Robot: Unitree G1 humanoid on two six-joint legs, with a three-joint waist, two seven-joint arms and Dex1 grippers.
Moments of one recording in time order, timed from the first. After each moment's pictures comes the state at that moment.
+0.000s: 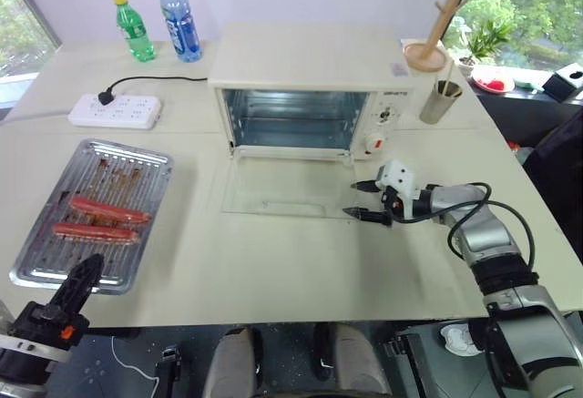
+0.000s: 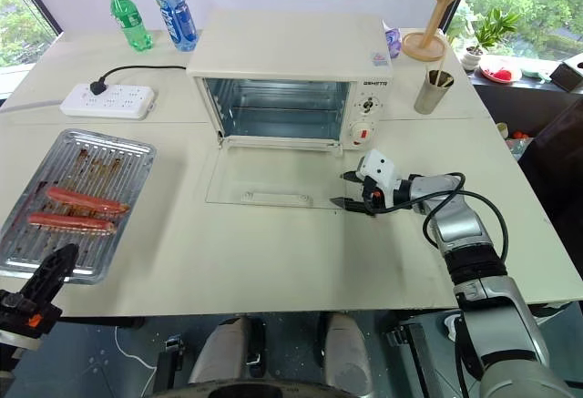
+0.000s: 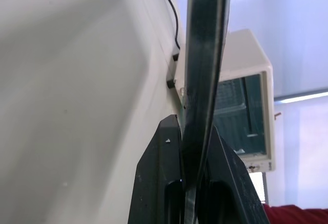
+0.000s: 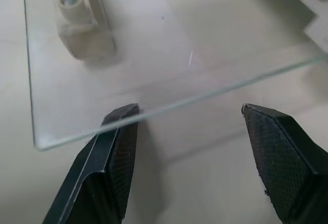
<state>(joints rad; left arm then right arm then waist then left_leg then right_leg) 0.67 0.40 0.80 -0.37 -1.95 0.76 -0.19 -0.54 -0.60 0.13 0.39 0.17 0.14 1.09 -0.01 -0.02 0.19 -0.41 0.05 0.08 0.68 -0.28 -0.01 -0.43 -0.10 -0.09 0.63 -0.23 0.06</state>
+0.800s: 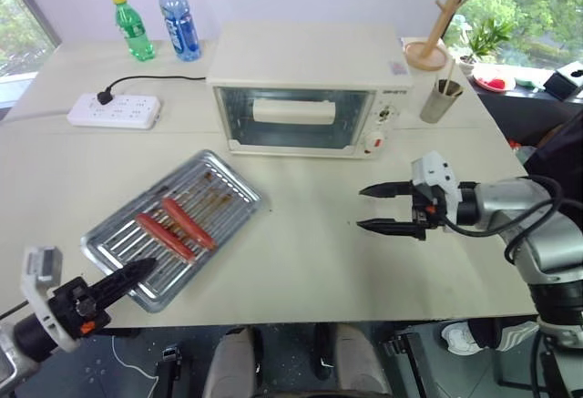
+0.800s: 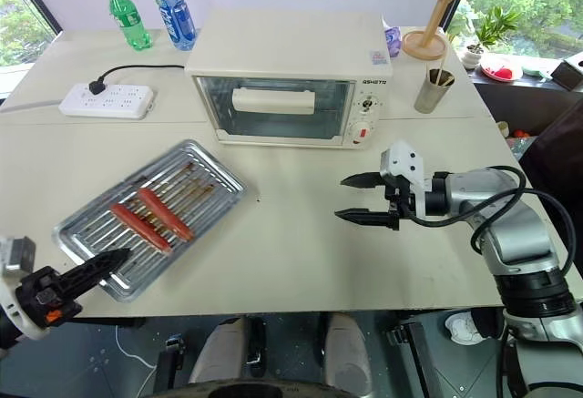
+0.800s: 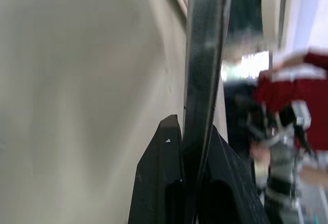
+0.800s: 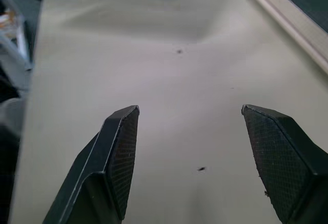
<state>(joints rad) 0.53 0.85 0.67 -0.26 -1.87 1.10 -0.39 -0.35 -0.82 -0.01 -0.18 0.47 0.49 1.25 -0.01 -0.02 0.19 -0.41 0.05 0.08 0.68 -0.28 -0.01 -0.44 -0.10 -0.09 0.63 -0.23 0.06</state>
